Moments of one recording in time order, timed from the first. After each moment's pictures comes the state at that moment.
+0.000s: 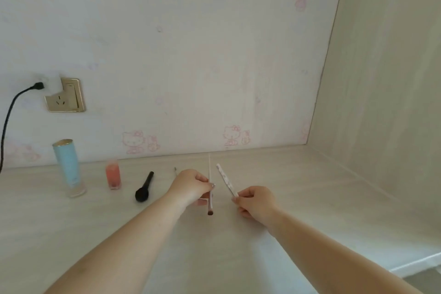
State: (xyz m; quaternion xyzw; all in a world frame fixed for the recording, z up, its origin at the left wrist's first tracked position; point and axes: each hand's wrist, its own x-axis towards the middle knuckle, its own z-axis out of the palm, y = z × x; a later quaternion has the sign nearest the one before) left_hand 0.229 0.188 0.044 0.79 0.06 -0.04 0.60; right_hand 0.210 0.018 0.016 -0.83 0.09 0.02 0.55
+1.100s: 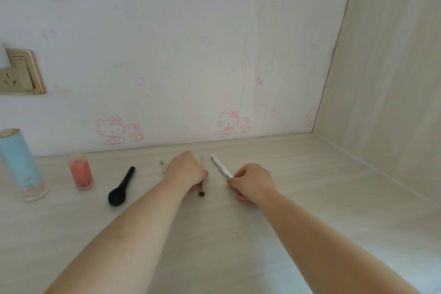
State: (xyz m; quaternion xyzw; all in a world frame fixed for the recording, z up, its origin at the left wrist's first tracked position) left_hand 0.318 0.174 0.023 0.96 0.05 0.03 0.27; right_hand 0.291 0.019 0.009 -0.89 0.10 0.00 0.45
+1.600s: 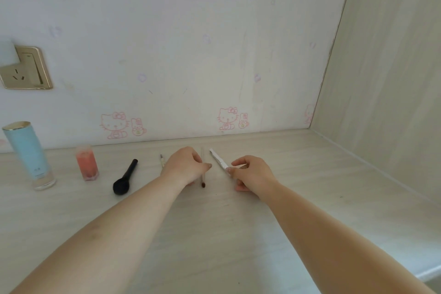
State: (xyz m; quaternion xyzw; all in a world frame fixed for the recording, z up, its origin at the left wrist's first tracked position) left_hand 0.294 0.179 0.025 0.92 0.04 0.05 0.39; right_hand 0.278 0.007 0.010 -0.81 0.06 0.00 0.58
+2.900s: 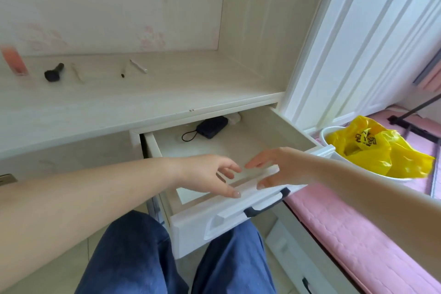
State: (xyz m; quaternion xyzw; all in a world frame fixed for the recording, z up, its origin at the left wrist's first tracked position) left_hand -0.064 0.030 -0.012 0.82 -0.37 -0.35 0.27; right_hand -0.123 -0.195 0.001 -0.96 -0.07 0.17 0.20
